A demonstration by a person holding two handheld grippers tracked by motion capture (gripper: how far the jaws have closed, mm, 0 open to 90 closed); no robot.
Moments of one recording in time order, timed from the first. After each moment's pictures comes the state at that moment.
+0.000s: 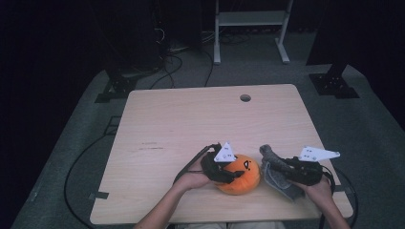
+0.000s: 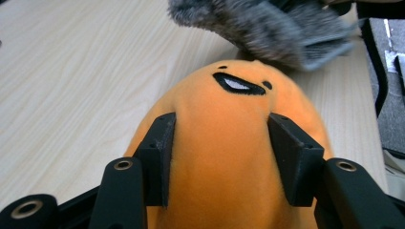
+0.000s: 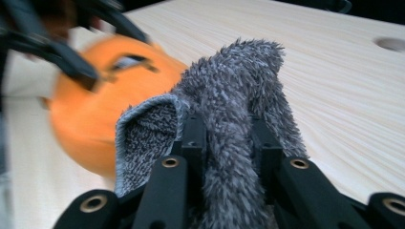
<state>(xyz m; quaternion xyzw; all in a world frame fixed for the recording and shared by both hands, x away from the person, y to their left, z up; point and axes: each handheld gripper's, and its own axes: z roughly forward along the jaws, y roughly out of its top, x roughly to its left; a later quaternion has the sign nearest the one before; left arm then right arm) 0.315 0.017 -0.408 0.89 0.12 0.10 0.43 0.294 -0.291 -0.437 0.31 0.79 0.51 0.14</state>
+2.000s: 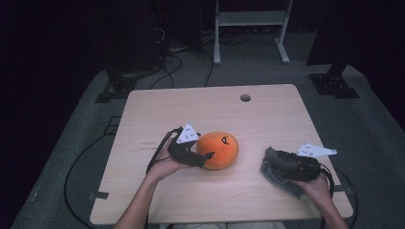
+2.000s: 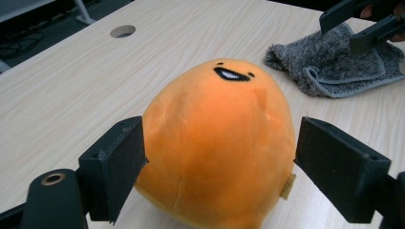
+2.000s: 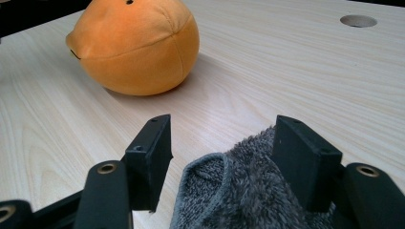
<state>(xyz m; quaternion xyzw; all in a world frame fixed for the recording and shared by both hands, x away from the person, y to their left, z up) 0.346 0.105 -0.388 0.85 0.23 0.16 0.45 0.306 -0.292 -0.448 0.36 0.78 0.49 0.15</state>
